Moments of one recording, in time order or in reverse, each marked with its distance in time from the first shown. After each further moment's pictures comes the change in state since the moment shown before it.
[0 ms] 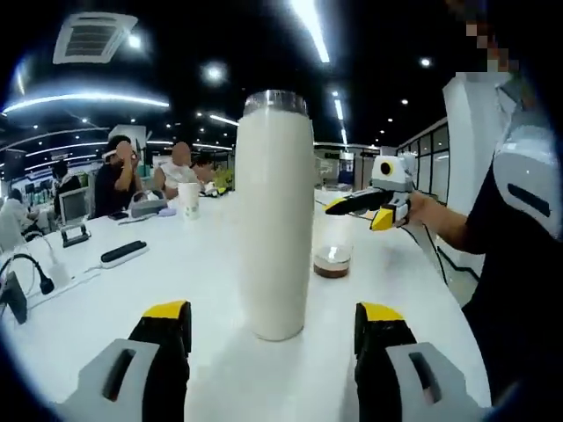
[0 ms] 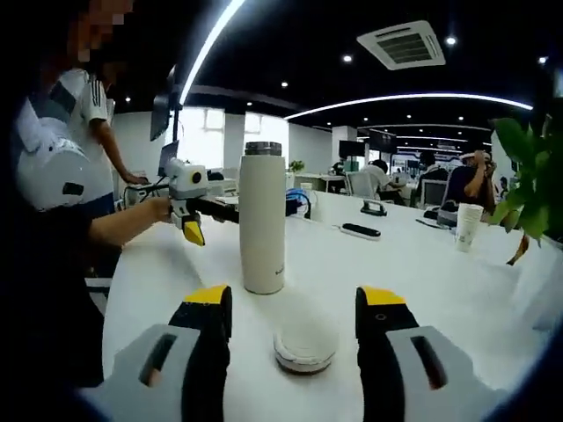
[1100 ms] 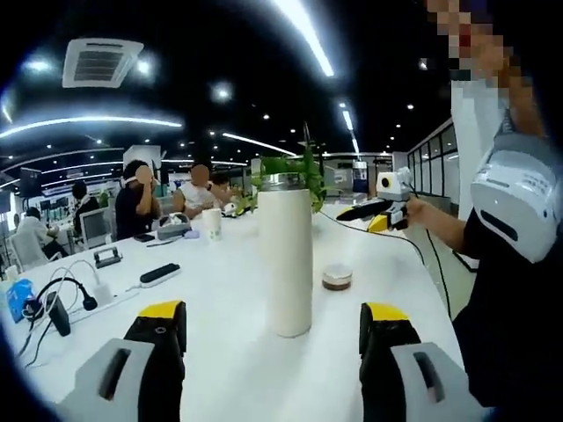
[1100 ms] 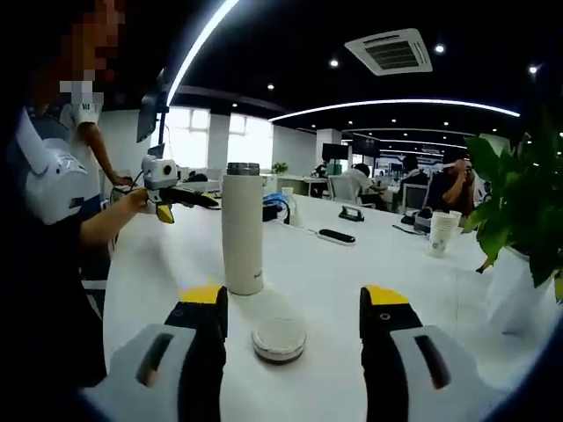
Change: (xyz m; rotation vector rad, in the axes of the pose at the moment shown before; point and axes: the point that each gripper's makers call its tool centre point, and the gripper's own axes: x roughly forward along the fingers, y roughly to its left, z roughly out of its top) left arm -0.048 0.011 0.016 0.032 -0.020 0.071; right arm -0.028 -0.024 0.010 -0.011 0.004 -0.092
